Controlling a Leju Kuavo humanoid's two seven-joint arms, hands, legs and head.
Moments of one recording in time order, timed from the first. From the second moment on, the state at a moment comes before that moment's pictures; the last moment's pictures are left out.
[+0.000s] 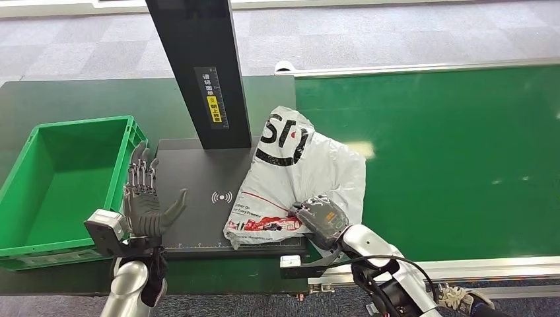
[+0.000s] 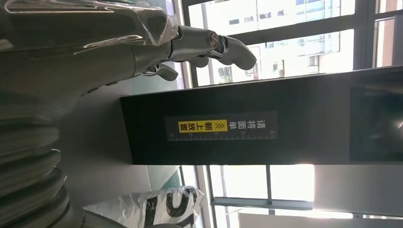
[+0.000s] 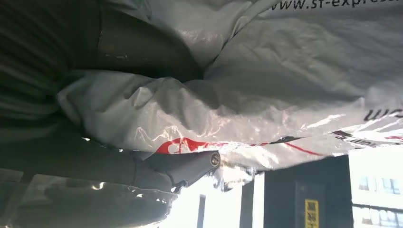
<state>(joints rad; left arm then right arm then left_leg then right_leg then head) -0.13 -0.11 -0.12 -1.39 0.05 0.09 -0.63 -0.41 -0.11 0.67 -0.94 1.23 -0.25 -0.38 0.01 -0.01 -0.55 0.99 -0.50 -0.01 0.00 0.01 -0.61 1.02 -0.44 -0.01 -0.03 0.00</state>
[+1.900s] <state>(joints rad) -0.19 -0.08 -0.19 -1.31 0.12 0.05 -0.62 -0.29 -0.08 0.66 -1.27 0.09 0.01 -0.70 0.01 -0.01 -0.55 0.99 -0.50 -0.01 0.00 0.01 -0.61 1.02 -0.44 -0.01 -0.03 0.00</state>
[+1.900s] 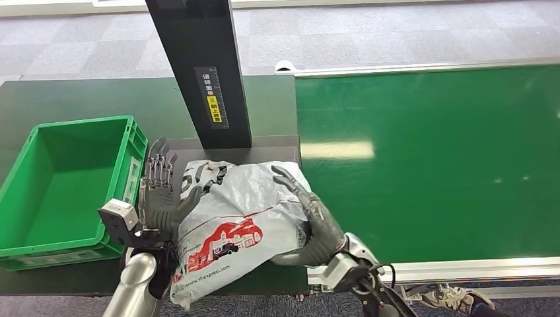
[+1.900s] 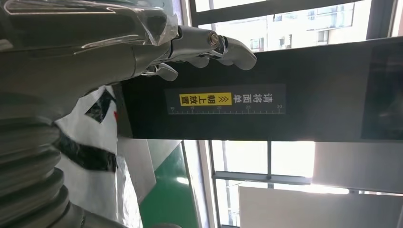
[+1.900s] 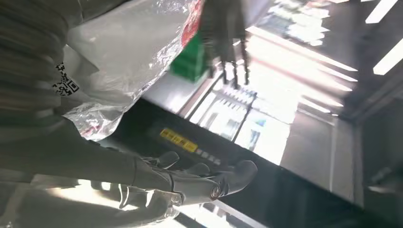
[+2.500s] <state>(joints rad) -0.14 -0.05 -0.24 -1.30 -0.14 0.04 -0.55 -0.29 -0.07 0.30 -1.19 -0.19 0.23 -0.57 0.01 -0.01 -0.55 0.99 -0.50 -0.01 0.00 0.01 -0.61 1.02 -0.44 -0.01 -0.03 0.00</state>
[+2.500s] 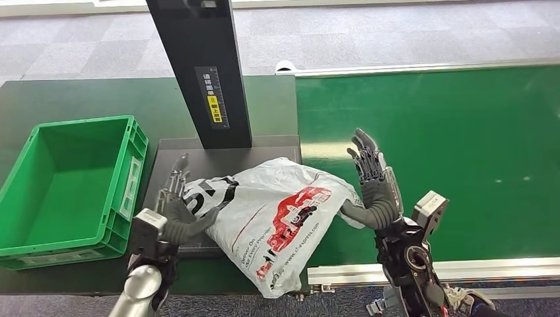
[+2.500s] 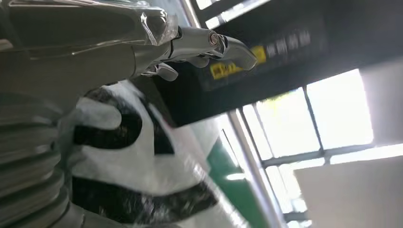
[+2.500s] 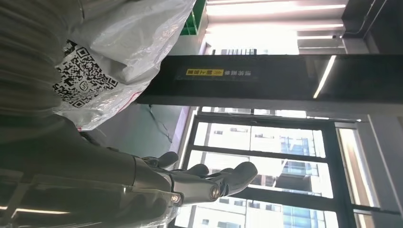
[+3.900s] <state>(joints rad) -0.11 -0.04 -0.35 -1.29 -0.48 0.09 -0.58 -0.33 -0.07 0.28 -1.08 -0.18 0.31 -0.55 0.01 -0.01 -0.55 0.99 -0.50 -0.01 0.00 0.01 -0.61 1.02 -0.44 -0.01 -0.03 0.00</state>
